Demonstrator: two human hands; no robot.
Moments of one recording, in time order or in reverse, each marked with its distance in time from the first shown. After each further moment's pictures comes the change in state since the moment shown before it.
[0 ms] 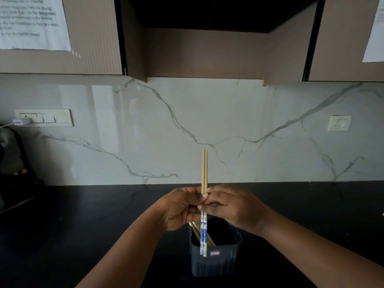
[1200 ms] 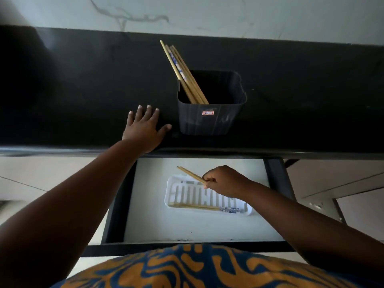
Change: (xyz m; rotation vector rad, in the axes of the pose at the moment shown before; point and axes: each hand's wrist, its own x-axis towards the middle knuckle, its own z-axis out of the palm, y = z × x) left_hand 0.017 -0.228 -0.119 1.591 0.456 -0.258; right_hand -0.187 -0.170 0.146 1.001 -1.022 1.049
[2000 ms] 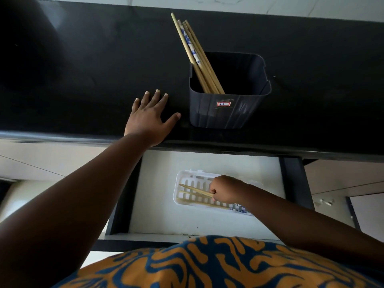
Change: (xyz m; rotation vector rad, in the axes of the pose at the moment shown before) left_hand 0.000 -0.005 0.005 -0.047 0.134 -0.009; right_hand 0.040 0.023 0.051 -0.274 -0.285 0.100
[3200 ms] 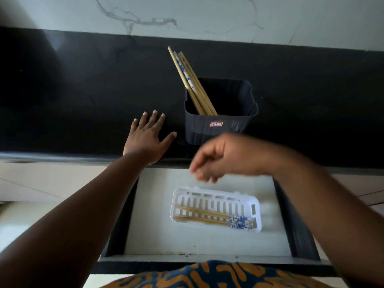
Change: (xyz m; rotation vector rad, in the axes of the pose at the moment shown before) left_hand 0.001 -0.003 0.005 0.026 0.000 0.009; right_hand -0.131 -0.075 -0.166 0.569 0.052 -0.376
